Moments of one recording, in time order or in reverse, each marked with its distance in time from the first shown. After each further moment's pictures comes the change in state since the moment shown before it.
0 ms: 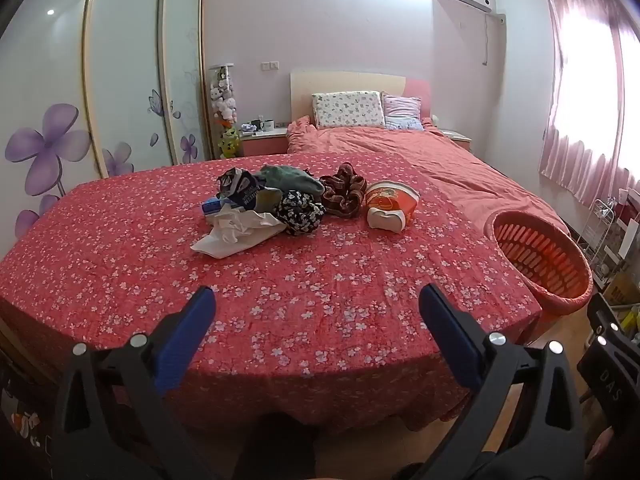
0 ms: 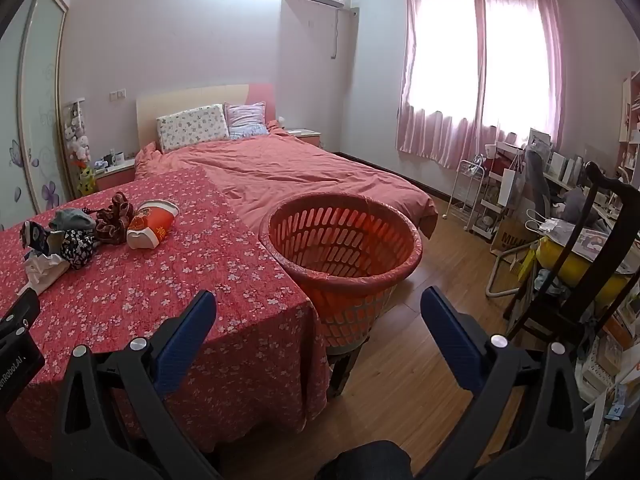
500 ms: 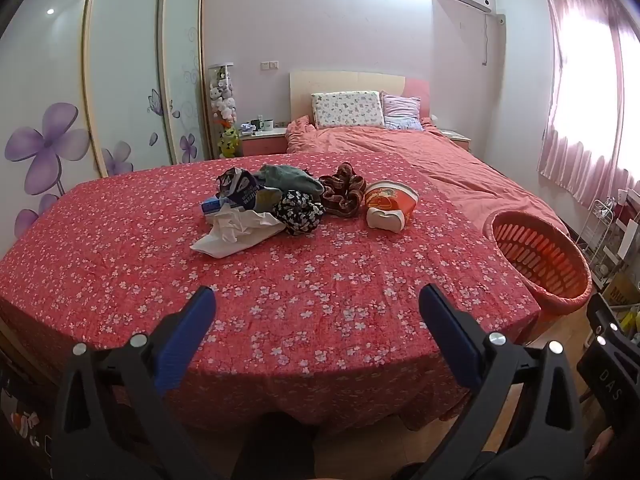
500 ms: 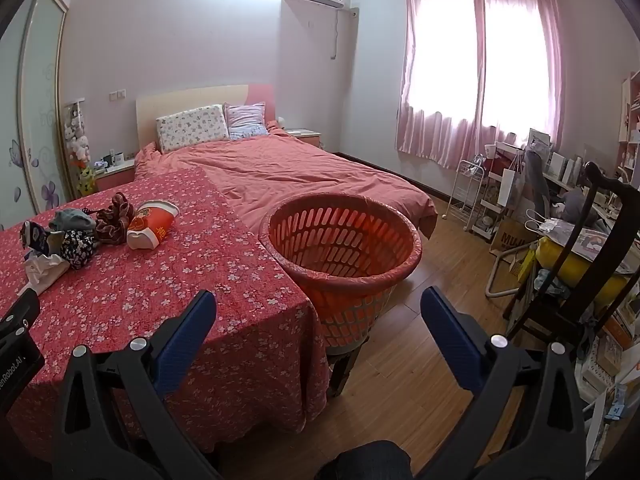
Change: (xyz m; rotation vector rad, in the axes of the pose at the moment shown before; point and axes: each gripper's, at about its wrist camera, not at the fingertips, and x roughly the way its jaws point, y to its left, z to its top) left arm 0.000 -0.001 0.000 -0.001 -0.001 -0.004; right arm -0.003 0.001 0.002 0.000 -0.005 0.001
